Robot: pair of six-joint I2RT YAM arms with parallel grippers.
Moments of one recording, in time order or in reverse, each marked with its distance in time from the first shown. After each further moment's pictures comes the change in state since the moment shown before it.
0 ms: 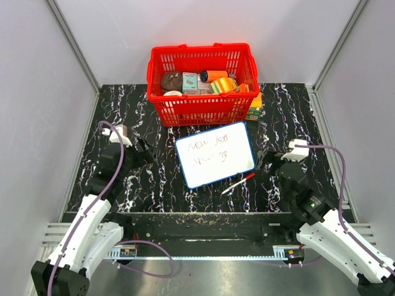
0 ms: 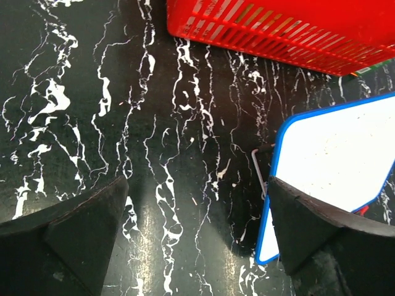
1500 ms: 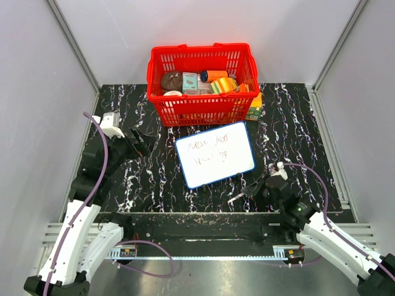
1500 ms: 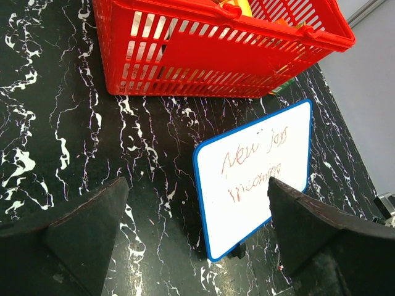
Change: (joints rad) left arm 0.003 -0.035 0.246 -0.107 0.137 0.047; right arm 0.001 -0.022 -0.299 -0.081 -0.571 0.709
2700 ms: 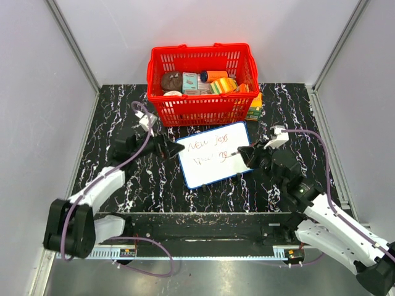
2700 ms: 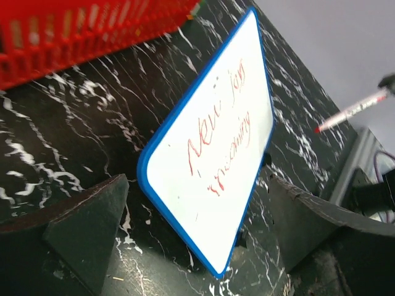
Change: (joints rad) left arm 0.010 0.549 -0.261 0.769 0.585 0.084; right arm 0.001 0.241 0.393 0.324 0.150 -0.555
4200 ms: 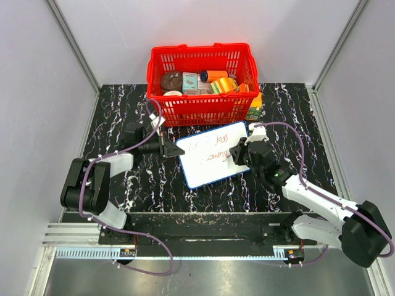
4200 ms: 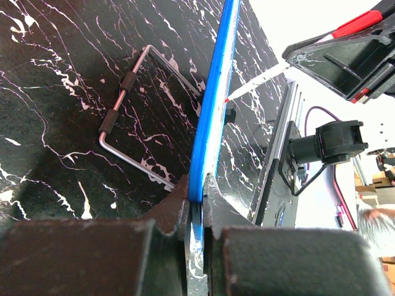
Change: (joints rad) left arm 0.049 0.343 0.082 0.065 0.311 -0.084; right arm 0.001 0.356 0.002 0.153 0.034 -0.107
